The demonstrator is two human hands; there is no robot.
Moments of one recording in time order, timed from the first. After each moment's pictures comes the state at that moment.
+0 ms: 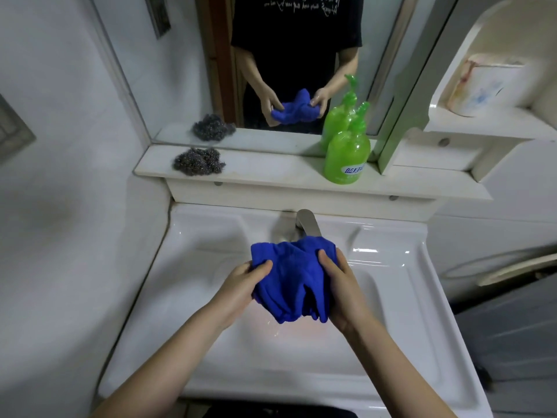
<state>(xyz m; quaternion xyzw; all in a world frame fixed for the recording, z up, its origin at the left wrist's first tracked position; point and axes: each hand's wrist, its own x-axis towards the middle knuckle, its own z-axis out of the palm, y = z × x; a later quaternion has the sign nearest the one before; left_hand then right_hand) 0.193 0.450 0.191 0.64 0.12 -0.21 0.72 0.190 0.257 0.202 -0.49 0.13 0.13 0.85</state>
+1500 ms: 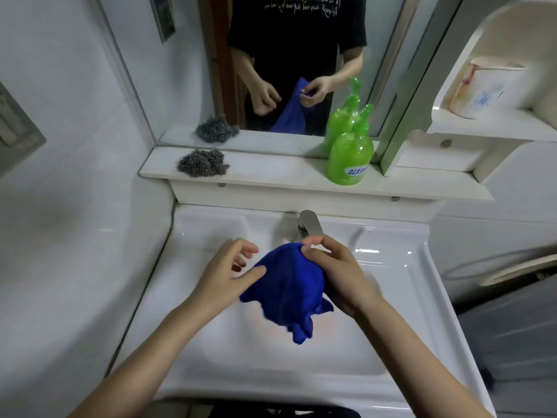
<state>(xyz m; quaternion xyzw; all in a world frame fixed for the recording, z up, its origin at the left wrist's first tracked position) 0.186 0.490 0.214 0.86 -0.04 -0.02 0.52 0.198 0.268 0.244 -0.60 0.07 0.18 0.78</state>
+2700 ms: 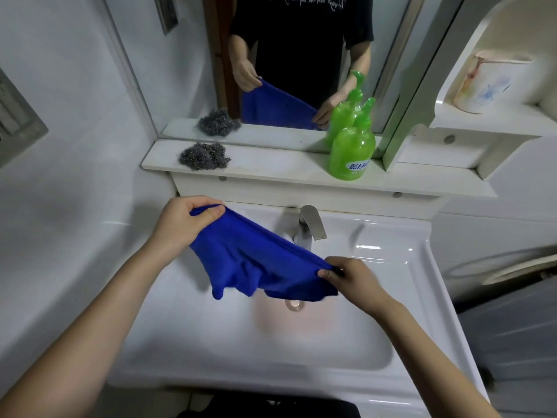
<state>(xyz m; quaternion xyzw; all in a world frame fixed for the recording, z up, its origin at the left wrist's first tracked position) 0.232 0.546 0.263 0.82 0.02 0.06 0.56 0.209 0.209 0.186 -0.92 -0.09 0.12 0.37</state>
